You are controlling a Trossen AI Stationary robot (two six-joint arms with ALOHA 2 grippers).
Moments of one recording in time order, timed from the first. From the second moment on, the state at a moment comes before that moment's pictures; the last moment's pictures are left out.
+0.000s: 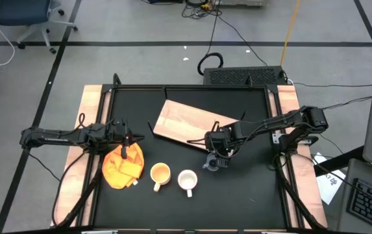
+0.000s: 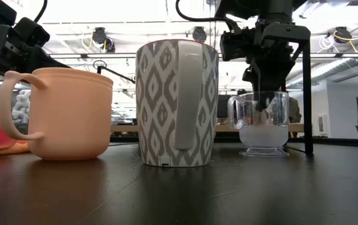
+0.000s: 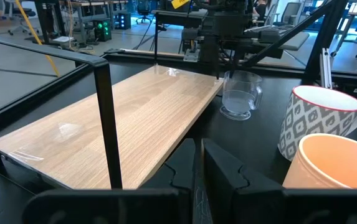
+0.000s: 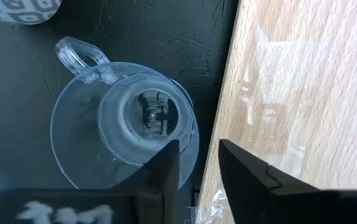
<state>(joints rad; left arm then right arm) 0.00 0.18 0.01 0.01 -0.07 -0.09 0.08 1.62 1.12 -0.83 -0.05 0.25</state>
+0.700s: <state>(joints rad) 0.00 0.18 0.01 0.01 -0.07 -0.08 0.08 1.62 1.12 -0.82 -0.05 0.19</state>
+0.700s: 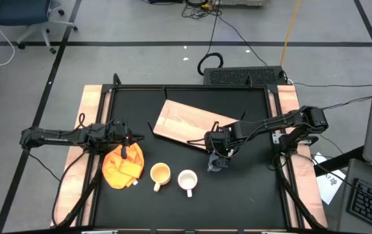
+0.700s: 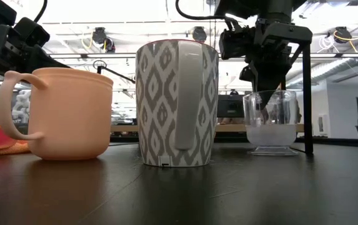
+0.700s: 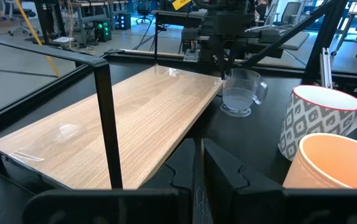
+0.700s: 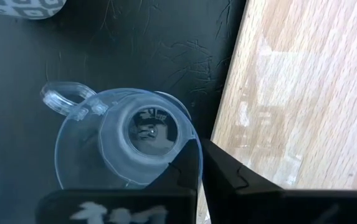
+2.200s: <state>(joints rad) 0.00 0.18 0.01 0.01 -0.07 -0.08 0.06 1.62 1.28 -0.89 -0.05 0.19</state>
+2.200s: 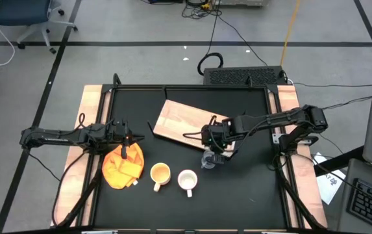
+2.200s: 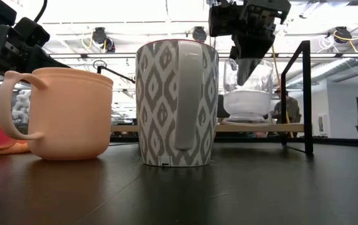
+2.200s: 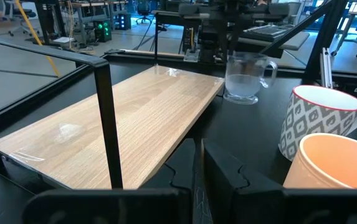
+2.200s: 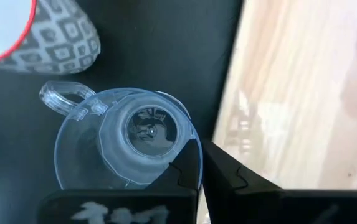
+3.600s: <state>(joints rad) 0.00 0.18 0.01 0.01 -0.07 -0.08 -0.10 1.62 1.56 -0.92 -0.06 0.09</state>
